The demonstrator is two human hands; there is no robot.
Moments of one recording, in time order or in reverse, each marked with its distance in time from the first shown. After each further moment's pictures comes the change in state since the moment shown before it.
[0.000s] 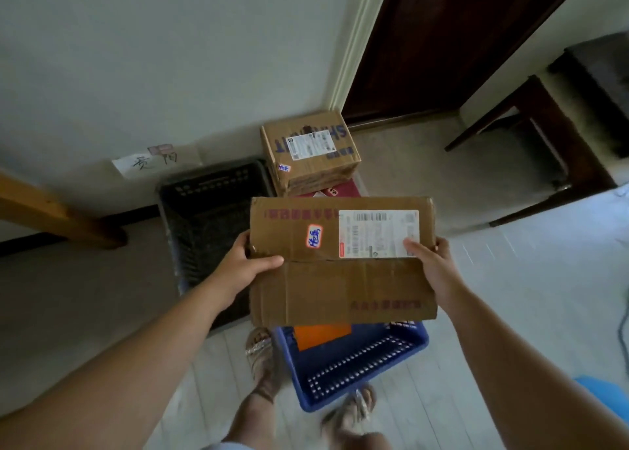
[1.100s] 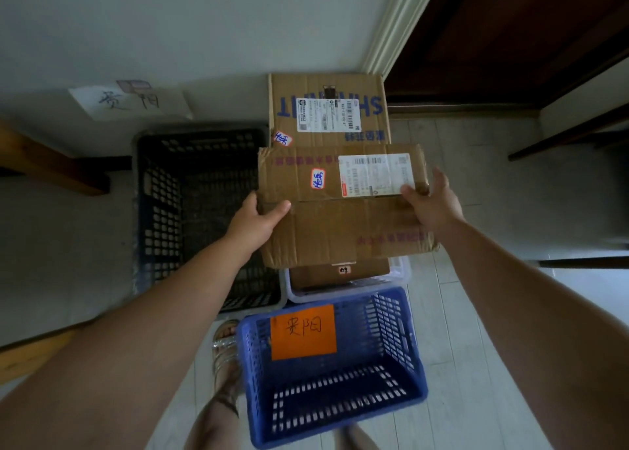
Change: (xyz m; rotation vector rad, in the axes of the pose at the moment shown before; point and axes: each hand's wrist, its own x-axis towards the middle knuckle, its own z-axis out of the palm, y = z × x) left_hand 0.174 -0.017 0.076 0.087 0.297 -0.025; right_hand 0.240 -0.052 0.070 -0.685 -0.086 -0.231
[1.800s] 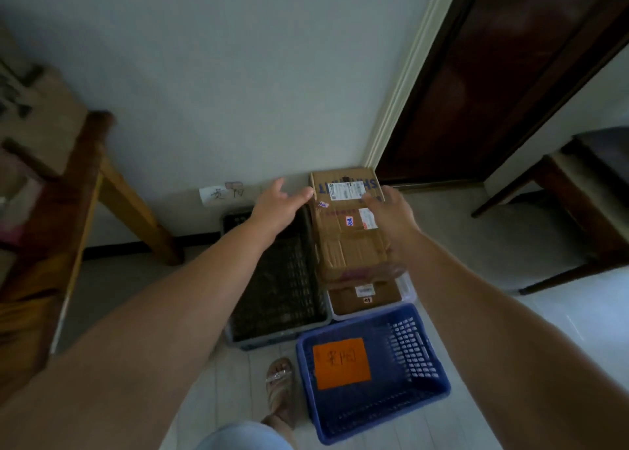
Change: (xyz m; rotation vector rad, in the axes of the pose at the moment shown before) left_hand -0.240 0.119 -0.185 0.001 0.004 0.343; right_hand -0.319 -0.146 -0.028 0.409 0.054 -0.232
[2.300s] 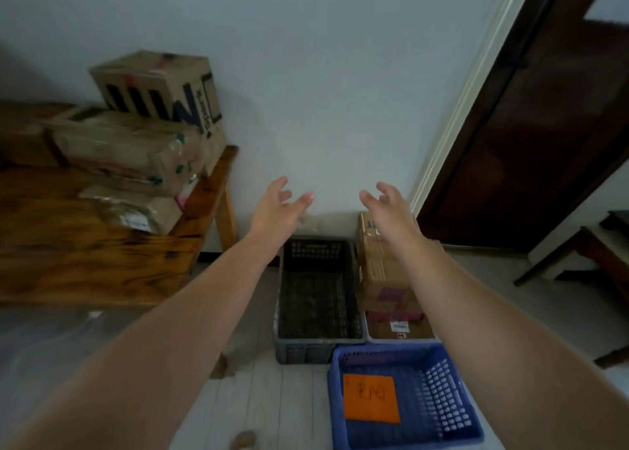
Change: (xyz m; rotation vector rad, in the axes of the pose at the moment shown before) left_hand -0.241 -0.006 -0.101 -0.140 0.311 0.258; right_hand -0.211 -0.056 0.023 0.069 -0.104 -0.365
